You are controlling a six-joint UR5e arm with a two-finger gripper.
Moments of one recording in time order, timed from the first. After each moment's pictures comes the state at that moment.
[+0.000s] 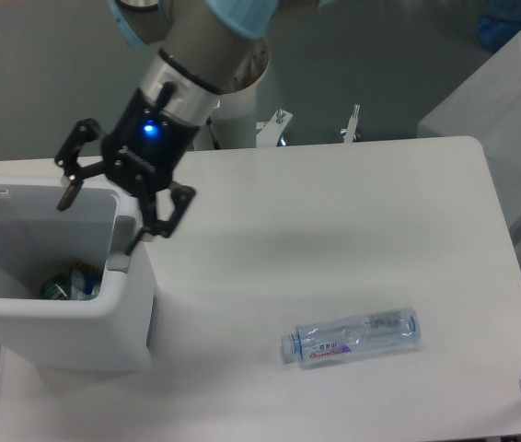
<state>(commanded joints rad) 2.43 -1.74 -1.52 -0.99 0.79 0.58</state>
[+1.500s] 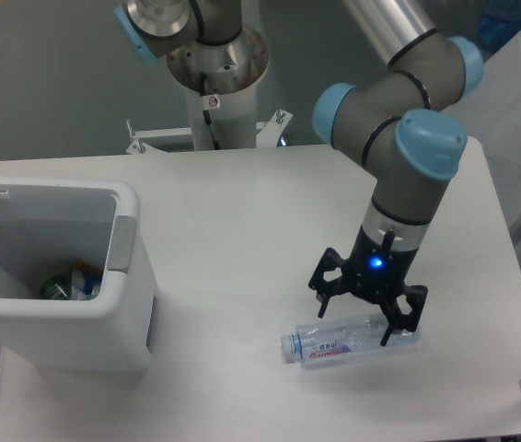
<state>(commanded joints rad) 2.60 -2.05 -1.48 -0.95 1.18 1.11</state>
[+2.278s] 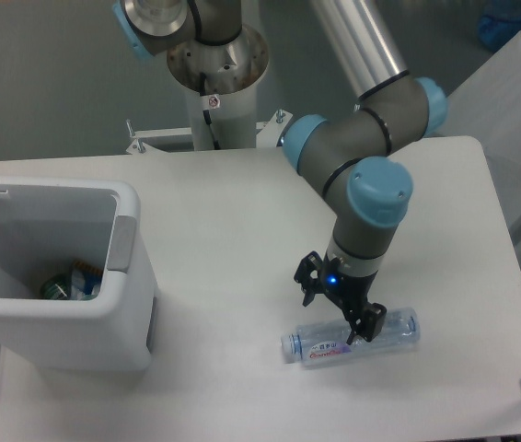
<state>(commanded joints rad) 2.51 -2.10 -1.55 -0.94 1.49 1.39</state>
